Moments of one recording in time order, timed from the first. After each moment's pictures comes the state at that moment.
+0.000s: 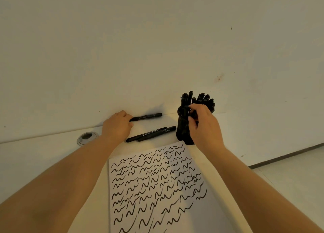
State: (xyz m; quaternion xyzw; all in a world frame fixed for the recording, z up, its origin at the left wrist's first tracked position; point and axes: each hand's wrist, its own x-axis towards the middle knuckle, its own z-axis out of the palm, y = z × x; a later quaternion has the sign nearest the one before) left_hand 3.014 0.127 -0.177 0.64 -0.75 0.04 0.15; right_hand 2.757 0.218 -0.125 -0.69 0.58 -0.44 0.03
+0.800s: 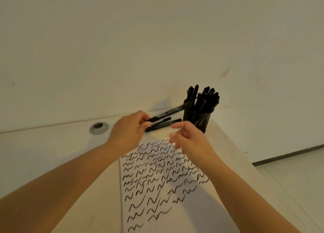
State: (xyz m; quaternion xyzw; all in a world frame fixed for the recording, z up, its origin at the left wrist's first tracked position) left_hand 2.983 0.232 -0.125 0.57 -0.76 -0.08 0.30; right_hand 2.795 0.286 -0.118 -0.62 0.53 -0.41 0.41
